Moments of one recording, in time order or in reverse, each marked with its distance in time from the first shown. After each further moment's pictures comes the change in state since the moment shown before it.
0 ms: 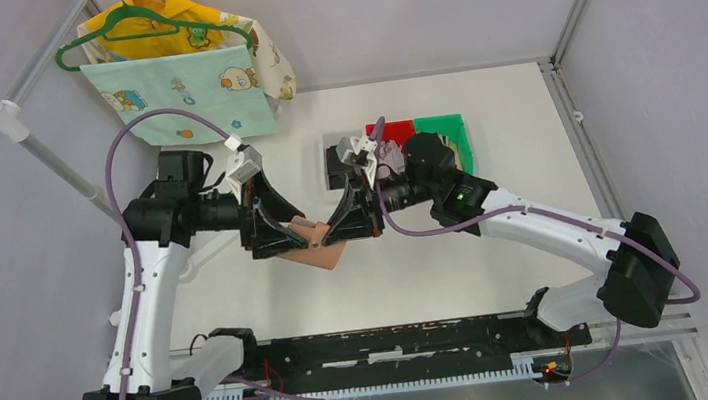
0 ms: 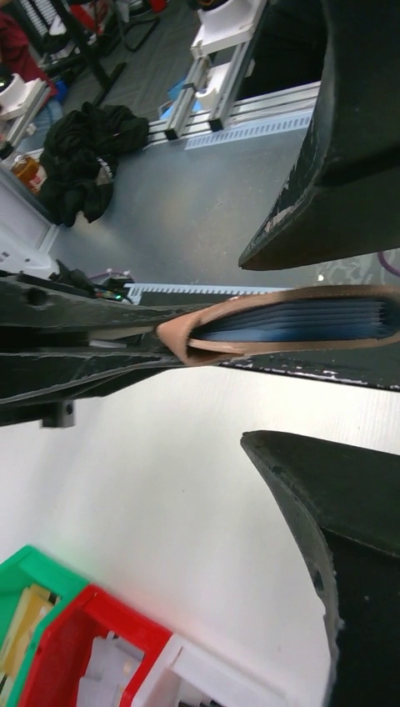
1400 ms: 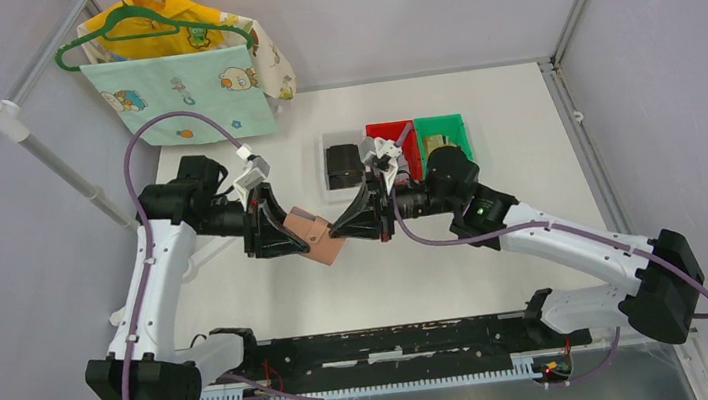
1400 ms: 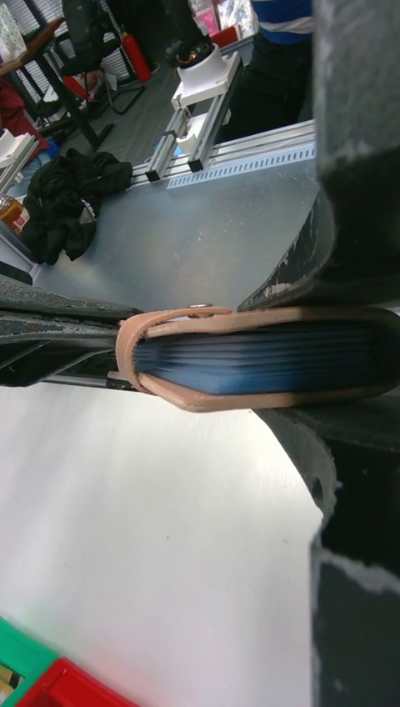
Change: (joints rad) left arm 0.001 0.083 -0.049 -0.190 0.063 0.239; right arm 0.024 -0.149 -0.135 0.065 0.175 0.001
